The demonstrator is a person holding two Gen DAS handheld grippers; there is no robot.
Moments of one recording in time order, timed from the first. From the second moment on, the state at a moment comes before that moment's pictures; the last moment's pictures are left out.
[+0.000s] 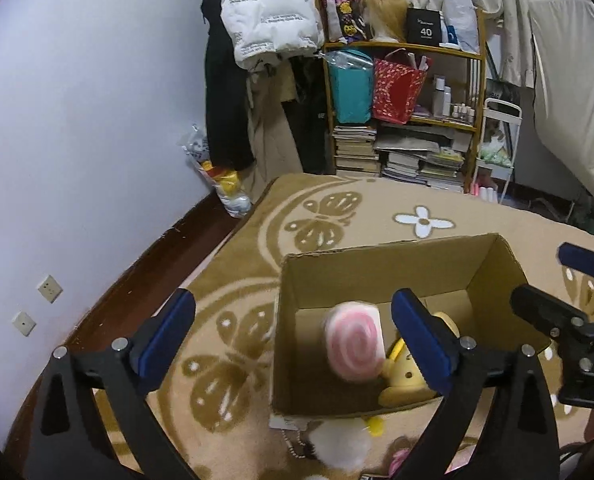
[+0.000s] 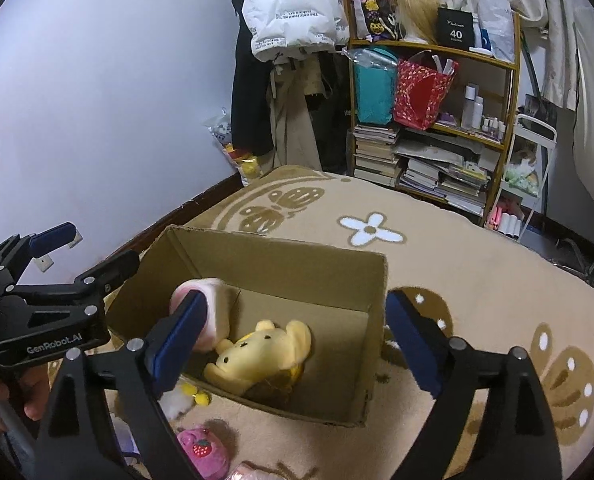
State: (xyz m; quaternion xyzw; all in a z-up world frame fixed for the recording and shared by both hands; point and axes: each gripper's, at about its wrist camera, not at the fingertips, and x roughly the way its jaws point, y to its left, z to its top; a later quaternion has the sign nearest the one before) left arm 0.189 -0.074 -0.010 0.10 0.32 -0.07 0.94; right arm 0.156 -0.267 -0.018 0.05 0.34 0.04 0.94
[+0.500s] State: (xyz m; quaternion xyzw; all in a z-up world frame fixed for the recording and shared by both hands) left arm 0.136 -0.020 0.018 0.06 0.34 -0.02 0.94; right arm 0.112 -0.260 0.001 0.06 0.34 0.04 0.94
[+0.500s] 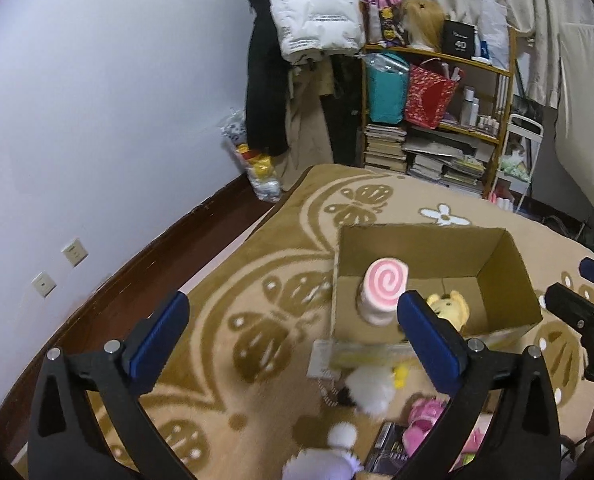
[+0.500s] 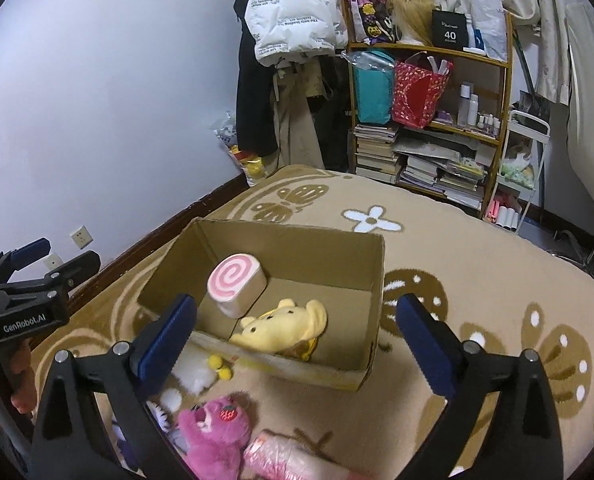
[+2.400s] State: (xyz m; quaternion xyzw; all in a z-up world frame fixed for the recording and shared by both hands) left arm 0.111 -0.008 -0.173 0.05 0.66 -0.01 0.75; right arm 0.105 -0.190 -0.139 0.13 0.51 0.12 0.84
